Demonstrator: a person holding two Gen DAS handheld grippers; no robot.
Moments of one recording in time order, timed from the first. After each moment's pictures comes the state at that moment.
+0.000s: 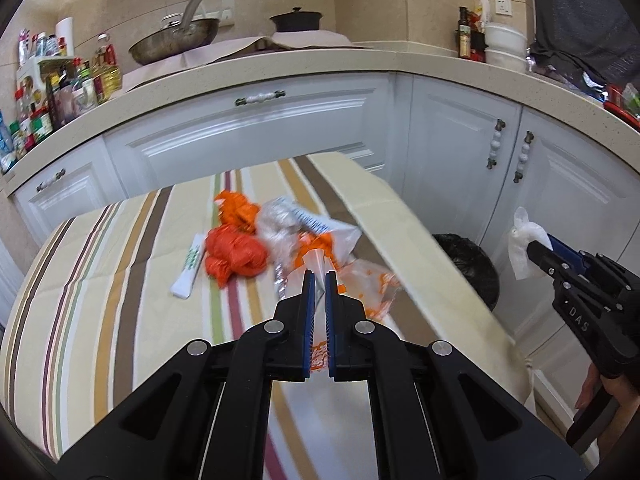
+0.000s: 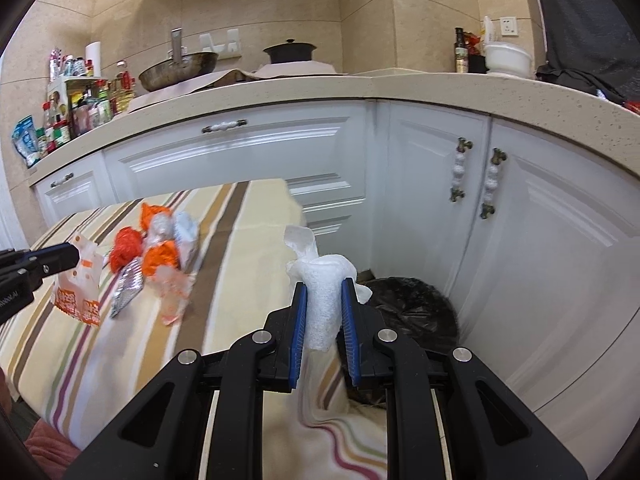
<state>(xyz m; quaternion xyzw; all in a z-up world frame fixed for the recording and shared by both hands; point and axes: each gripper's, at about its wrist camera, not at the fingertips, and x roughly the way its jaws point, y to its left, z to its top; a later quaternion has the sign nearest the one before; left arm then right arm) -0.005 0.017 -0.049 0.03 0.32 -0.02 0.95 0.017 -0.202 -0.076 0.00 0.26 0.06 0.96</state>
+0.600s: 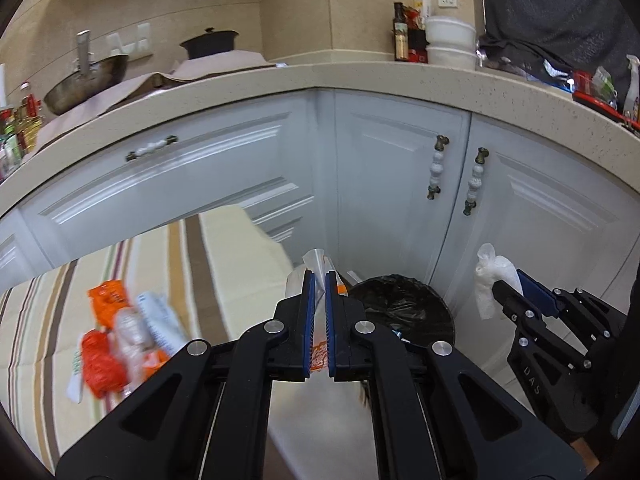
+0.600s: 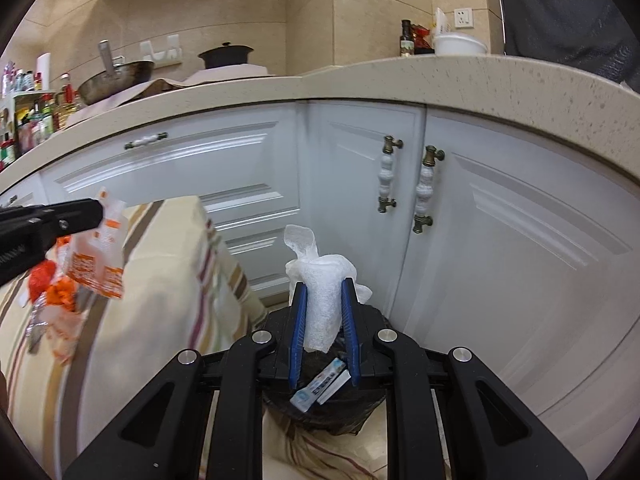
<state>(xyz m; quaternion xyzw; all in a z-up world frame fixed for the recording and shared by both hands) 0.107 -0.116 -0.046 0.06 0.30 -0.10 0.95 0.085 -0.279 -0.086 0.00 0.26 -0.02 0.97</state>
